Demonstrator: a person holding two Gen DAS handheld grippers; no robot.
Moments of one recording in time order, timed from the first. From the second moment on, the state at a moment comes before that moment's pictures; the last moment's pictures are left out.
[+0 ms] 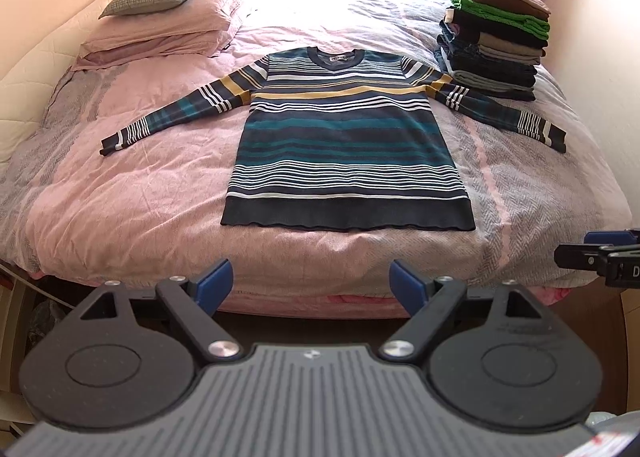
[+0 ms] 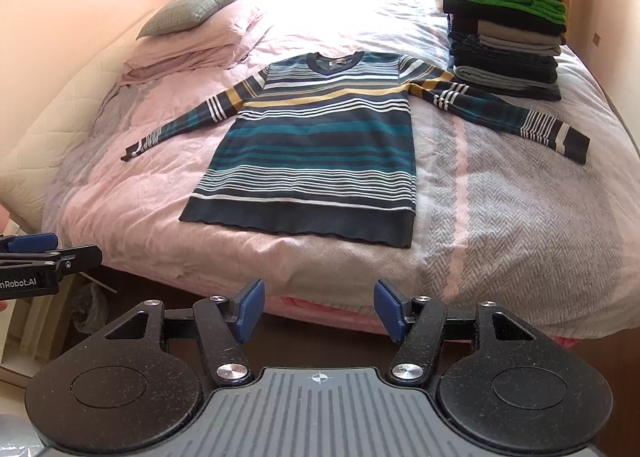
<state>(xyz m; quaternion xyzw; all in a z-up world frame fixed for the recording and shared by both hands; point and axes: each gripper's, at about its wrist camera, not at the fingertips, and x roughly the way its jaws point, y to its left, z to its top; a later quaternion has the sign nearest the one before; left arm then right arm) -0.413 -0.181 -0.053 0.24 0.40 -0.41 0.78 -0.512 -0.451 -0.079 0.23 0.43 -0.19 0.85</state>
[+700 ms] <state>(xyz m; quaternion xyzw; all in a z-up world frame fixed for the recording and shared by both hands) -0.427 -0.209 -0.050 0.24 0.38 -0.43 0.78 -0.524 -0.482 -0.079 0.24 0.42 -0.20 0.85</state>
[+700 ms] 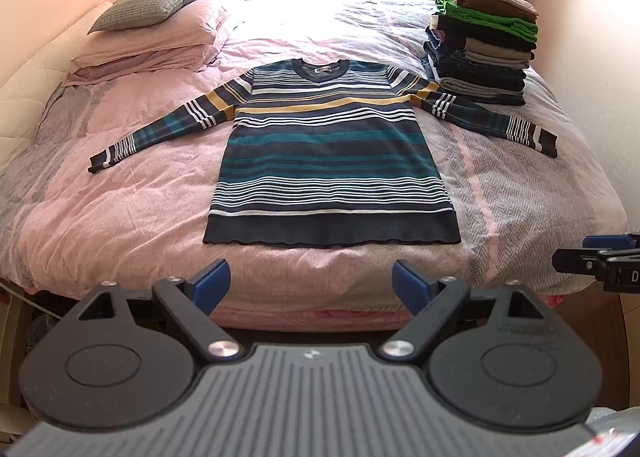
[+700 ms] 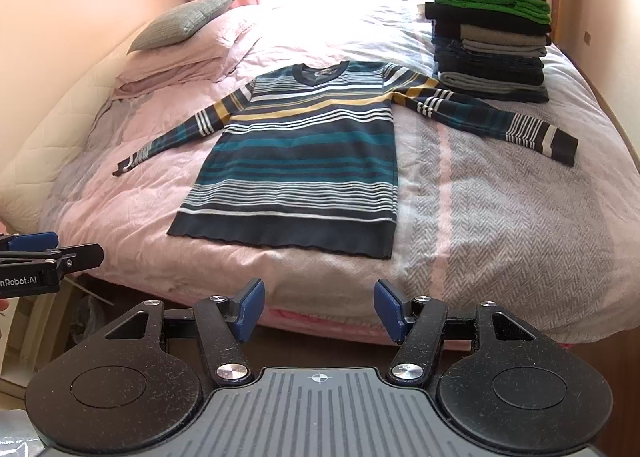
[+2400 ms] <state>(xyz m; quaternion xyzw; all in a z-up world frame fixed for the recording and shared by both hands) 0.153 -0.274 -0.251 -0.18 0.56 -0.22 0.77 -0.118 -0.657 -0.110 0.25 0.40 -0.37 0.80</state>
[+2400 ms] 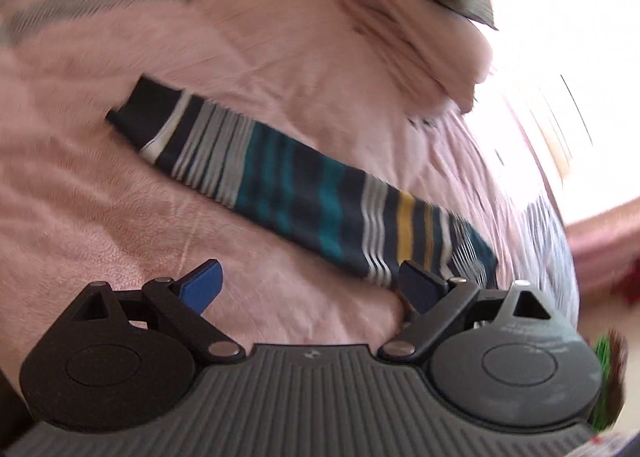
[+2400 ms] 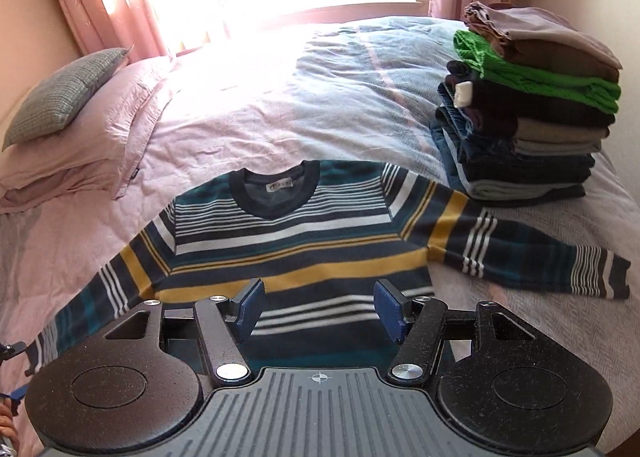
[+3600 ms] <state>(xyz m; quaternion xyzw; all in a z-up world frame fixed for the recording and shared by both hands) -0.072 -0.575 -0.151 0.02 0.29 -0.67 0.68 -0.209 -0.756 -0.187 0.33 0.43 -0.40 0.74</state>
